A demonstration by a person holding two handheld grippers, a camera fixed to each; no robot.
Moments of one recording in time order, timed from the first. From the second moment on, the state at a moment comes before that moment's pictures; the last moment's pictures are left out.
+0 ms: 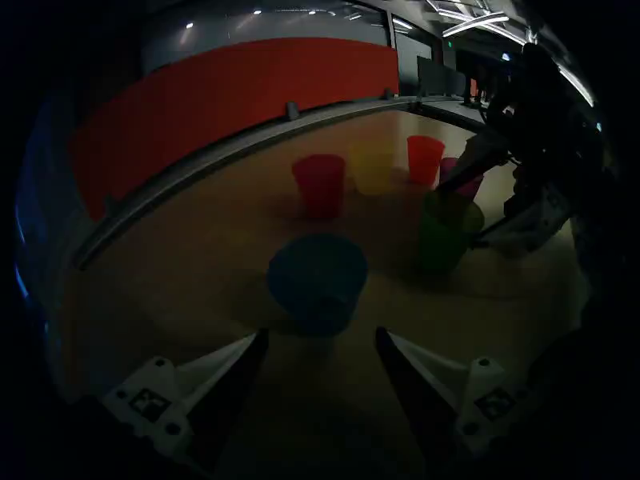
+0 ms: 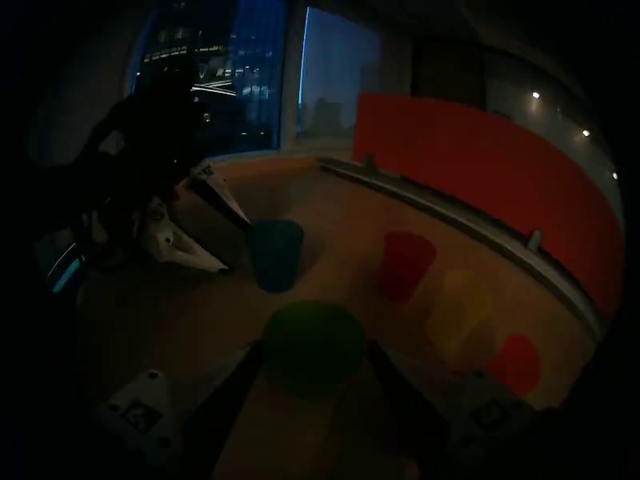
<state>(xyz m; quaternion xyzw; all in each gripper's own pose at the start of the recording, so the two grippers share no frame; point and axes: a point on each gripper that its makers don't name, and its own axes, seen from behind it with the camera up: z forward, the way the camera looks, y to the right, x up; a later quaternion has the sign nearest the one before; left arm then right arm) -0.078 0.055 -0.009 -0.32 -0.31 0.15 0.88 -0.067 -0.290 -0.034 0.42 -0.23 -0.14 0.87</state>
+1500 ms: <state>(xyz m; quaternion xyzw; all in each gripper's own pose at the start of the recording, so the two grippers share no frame) 0.035 0.003 -0.033 -0.13 -0.10 0.02 0.99 0.065 -0.145 -0.066 0.20 -0.06 -0.04 0.98</state>
